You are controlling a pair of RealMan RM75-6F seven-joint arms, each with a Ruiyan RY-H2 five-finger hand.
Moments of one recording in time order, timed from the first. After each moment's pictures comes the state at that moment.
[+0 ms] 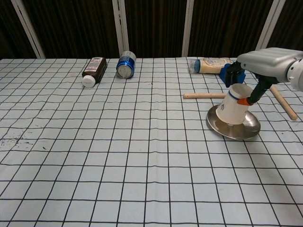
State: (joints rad) left arm -0.20 -1.17 -0.09 -1.48 1.39 1.35 0.04; right arm 0.74 -1.41 0.17 -1.57 -0.95 1.01 -0.58
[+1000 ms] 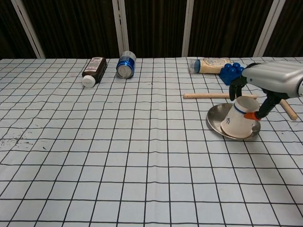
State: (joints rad) left arm -0.20 -1.17 -0.09 -1.49 1.39 1.36 0.05; right arm 0.70 -1.39 0.10 -1.59 -1.06 1.03 -0.55
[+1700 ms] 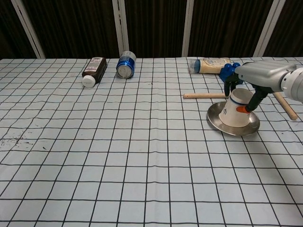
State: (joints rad) left arm -0.20 -1.18 -0.09 -1.48 1.37 1.35 0.07; right arm 0.75 -1.47 0.15 -1.39 -1.02 0.92 -0.47
